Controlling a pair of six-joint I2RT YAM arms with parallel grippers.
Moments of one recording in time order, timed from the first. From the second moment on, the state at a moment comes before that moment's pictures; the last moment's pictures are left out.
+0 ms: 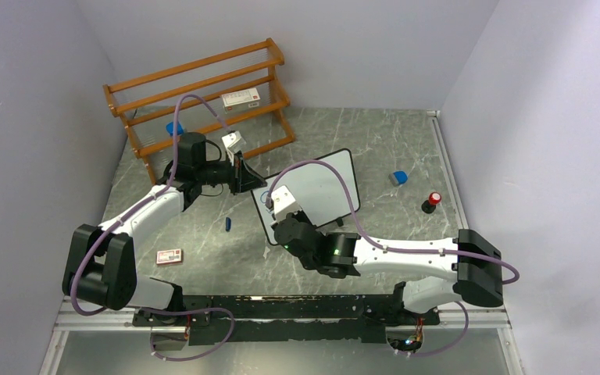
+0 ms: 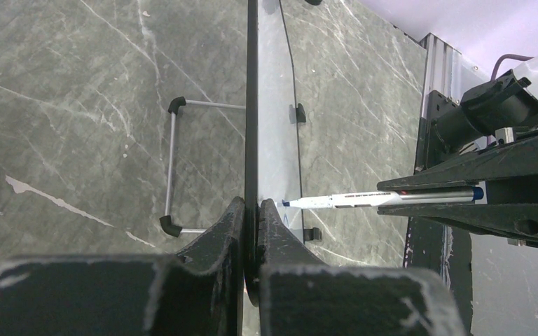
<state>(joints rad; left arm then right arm) -0.28 1.39 0.84 0.12 0.97 -0.02 1.31 1.34 0.87 -0.07 0.81 0.12</state>
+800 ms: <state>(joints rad) -0.28 1.39 0.84 0.12 0.97 -0.02 1.29 1.34 0.88 -0.12 0.79 0.17</state>
